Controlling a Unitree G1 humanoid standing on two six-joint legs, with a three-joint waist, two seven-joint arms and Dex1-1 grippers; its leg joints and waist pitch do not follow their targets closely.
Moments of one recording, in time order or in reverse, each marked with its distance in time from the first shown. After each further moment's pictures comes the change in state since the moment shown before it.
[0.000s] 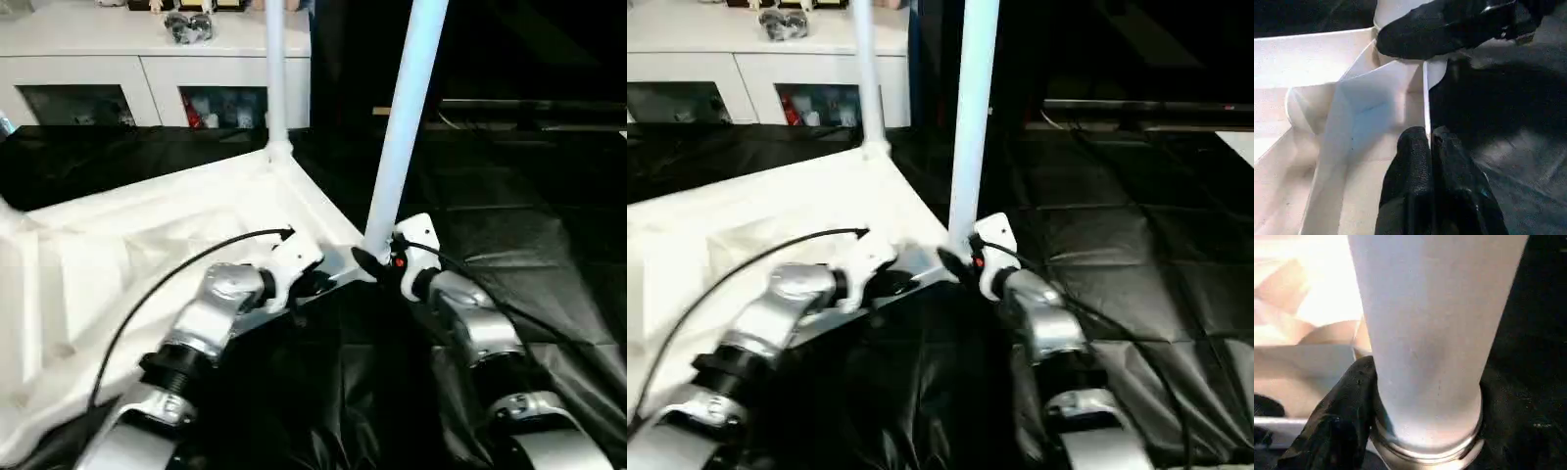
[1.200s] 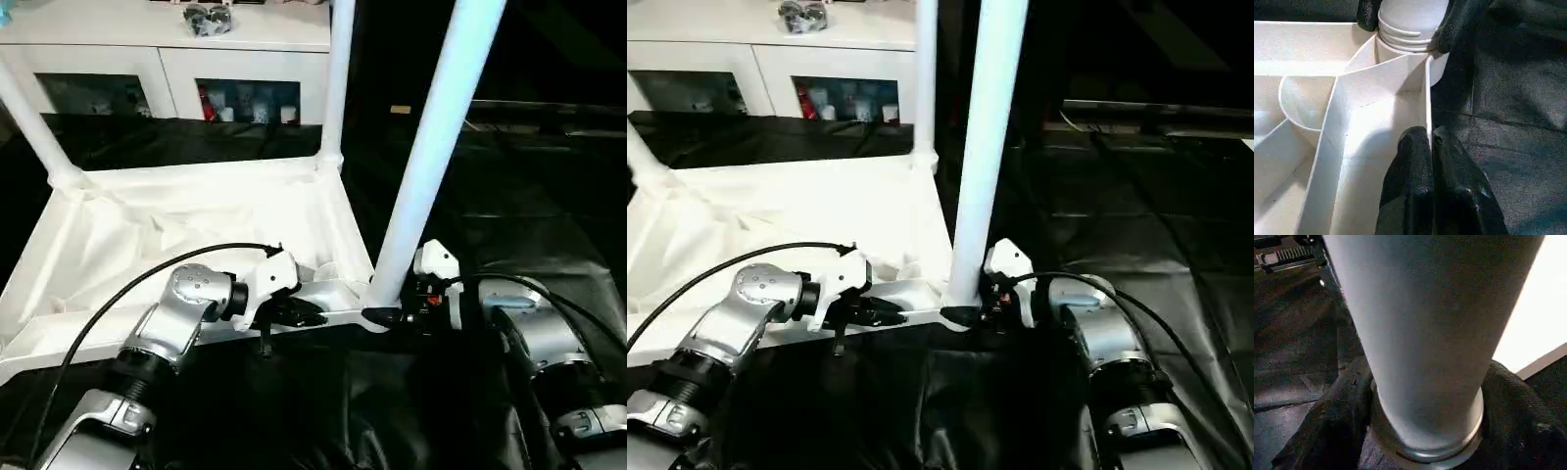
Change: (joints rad) left arm 0.043 0.178 -0.043 -0.047 -0.113 -0.123 -0.403; right arm 0.086 -0.283 0.143 -0.174 0.061 0.010 0.746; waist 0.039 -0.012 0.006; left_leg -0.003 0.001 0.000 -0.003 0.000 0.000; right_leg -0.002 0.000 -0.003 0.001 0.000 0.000
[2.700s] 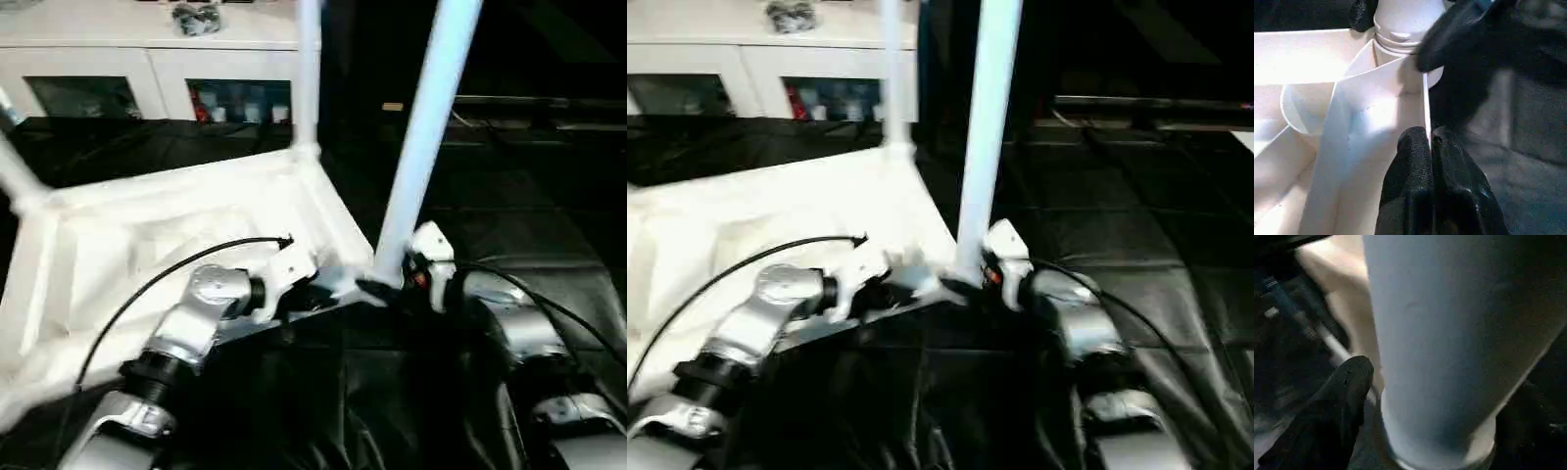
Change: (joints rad) left arm 0.006 -0.059 0.015 -0.030 0.044 0.036 0.117; right arm -0.033 0.051 -0.043 0.068 -0.021 -0.022 -0.134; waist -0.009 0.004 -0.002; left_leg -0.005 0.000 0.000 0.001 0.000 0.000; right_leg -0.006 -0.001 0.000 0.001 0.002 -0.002
